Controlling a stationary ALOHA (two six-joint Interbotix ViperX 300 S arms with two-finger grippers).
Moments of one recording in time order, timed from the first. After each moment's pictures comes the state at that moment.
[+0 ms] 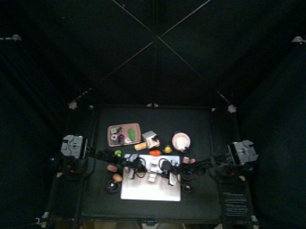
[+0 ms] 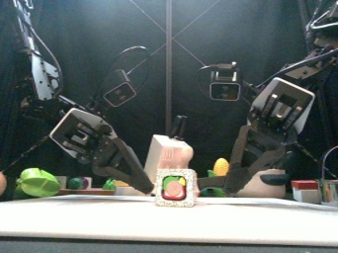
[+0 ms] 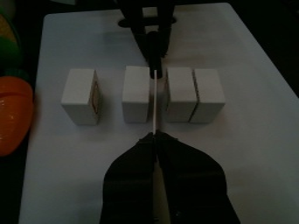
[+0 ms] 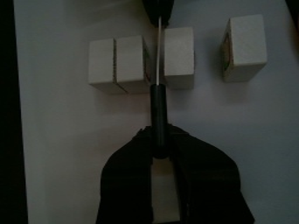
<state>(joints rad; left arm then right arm) 0.01 0.25 0.89 0.28 -0.70 -0.13 0.15 0.08 0.84 0.53 -0.21 -0.12</state>
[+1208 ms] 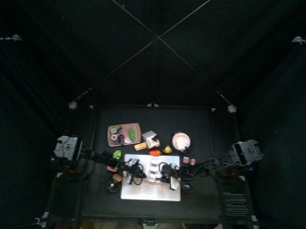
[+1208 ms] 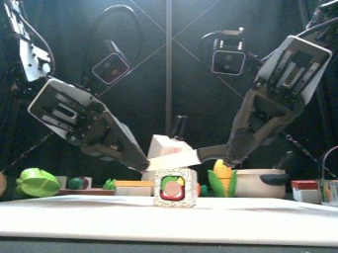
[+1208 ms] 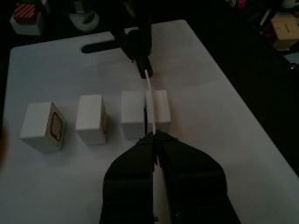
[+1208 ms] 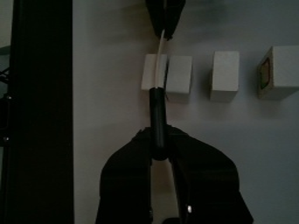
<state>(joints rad) -0.07 0.19 0.89 0.30 -0.67 -0.13 0.21 0.00 0.82 0.51 -0.16 -0.12</state>
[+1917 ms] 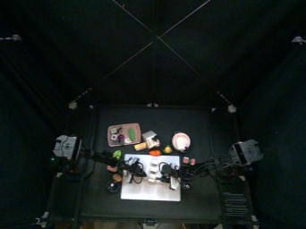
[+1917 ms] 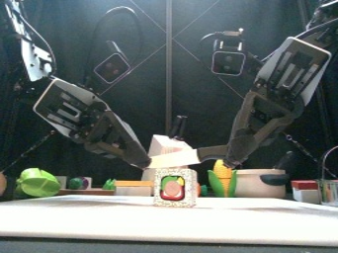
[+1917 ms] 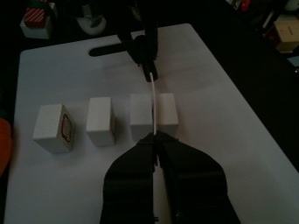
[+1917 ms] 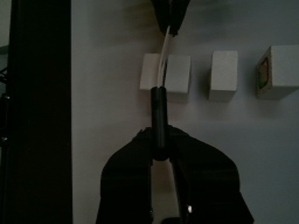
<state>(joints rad) -0.05 0.18 0.89 0.31 -0.67 -0.13 0.21 0.01 0.82 0.51 -0.16 -0.12</state>
